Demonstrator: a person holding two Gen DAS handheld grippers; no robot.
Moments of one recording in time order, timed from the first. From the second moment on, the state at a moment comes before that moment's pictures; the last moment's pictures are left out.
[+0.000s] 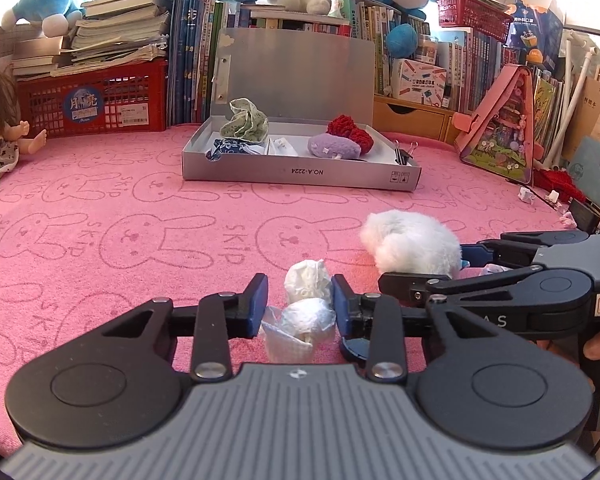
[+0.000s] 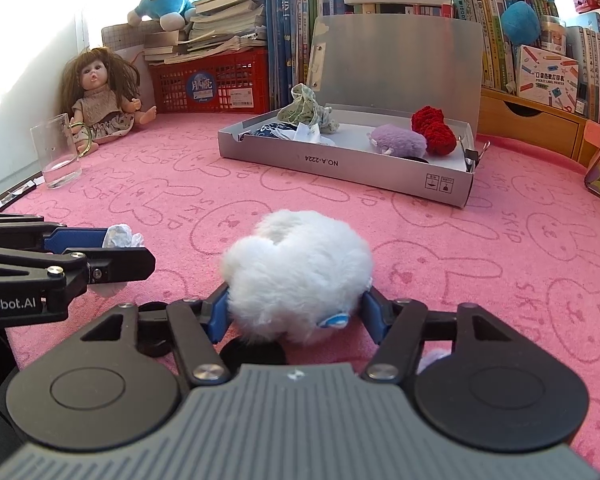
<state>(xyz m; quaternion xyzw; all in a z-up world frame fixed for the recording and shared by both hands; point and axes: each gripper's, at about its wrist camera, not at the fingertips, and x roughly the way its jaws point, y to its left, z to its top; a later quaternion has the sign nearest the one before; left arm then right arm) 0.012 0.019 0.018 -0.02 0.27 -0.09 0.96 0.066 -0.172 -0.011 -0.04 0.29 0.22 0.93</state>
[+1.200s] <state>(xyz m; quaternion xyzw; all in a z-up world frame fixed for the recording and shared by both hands) 0.088 0.024 0.054 -0.03 0.24 -0.08 0.97 0.107 -0.187 0.026 -0.01 0.27 0.17 0.95</state>
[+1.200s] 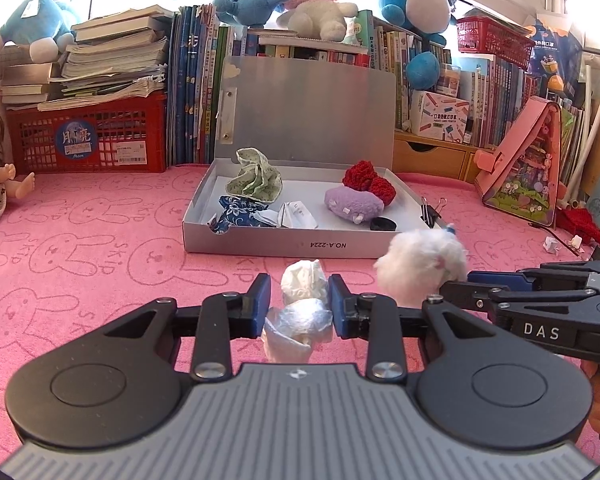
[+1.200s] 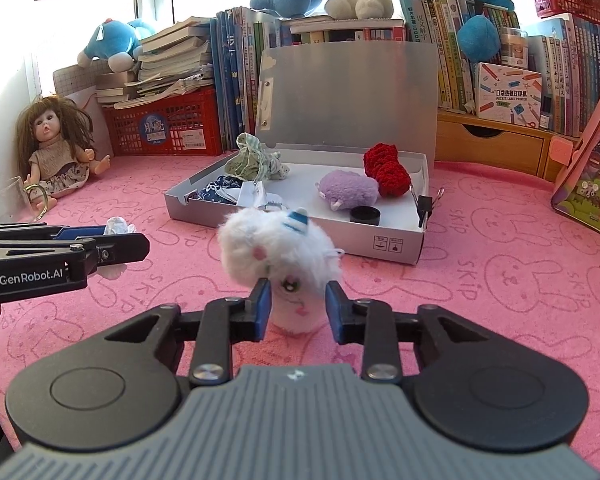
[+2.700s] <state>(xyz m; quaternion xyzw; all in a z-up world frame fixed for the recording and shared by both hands) 0.138 0.026 0.062 -0.01 0.23 -0.05 0.97 0.172 -0.134 0.023 -0.08 0.27 0.18 0.94</state>
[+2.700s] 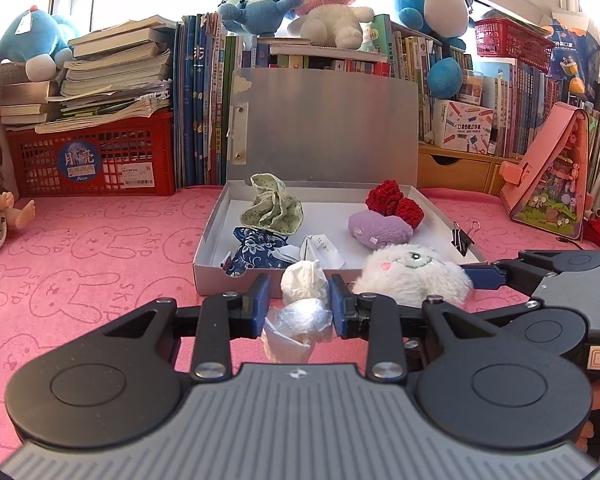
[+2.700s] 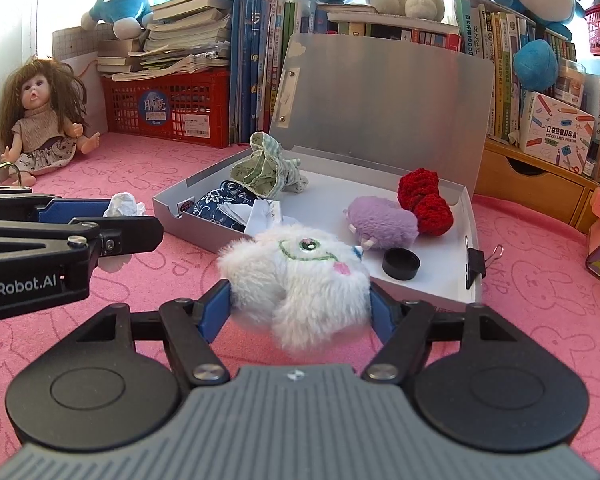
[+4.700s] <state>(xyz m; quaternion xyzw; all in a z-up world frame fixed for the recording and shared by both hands) 0.338 0.021 0.025 0.01 0.28 -0.02 0.96 0.294 -0.158 0.015 0.00 0.31 0.14 0.94</state>
